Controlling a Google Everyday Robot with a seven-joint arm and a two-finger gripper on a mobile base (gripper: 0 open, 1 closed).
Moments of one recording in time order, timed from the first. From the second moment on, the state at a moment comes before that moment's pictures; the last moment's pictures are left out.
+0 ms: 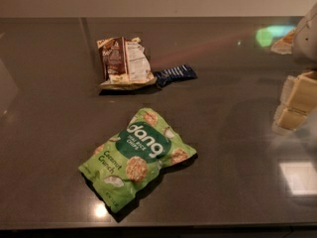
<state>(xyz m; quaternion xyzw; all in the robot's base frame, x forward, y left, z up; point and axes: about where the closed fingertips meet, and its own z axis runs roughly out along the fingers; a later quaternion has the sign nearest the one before) 0.438 -0.217 0.976 -0.60 0.78 -0.03 0.16</state>
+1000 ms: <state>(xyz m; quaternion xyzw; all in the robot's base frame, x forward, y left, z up) 0.468 -0.208 0.963 -0.62 0.76 0.00 0.17</state>
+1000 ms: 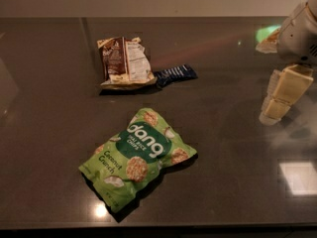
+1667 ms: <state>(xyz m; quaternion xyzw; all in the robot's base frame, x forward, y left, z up) 0.537 -0.175 0.939 -0.64 0.74 0.05 0.22</state>
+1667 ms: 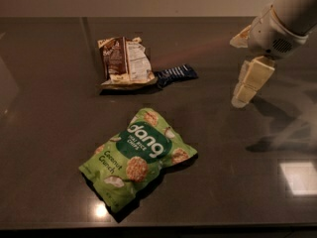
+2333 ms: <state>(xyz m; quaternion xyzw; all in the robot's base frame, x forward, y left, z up) 0.597 -0.140 0.913 -0.66 0.71 0.09 0.22</state>
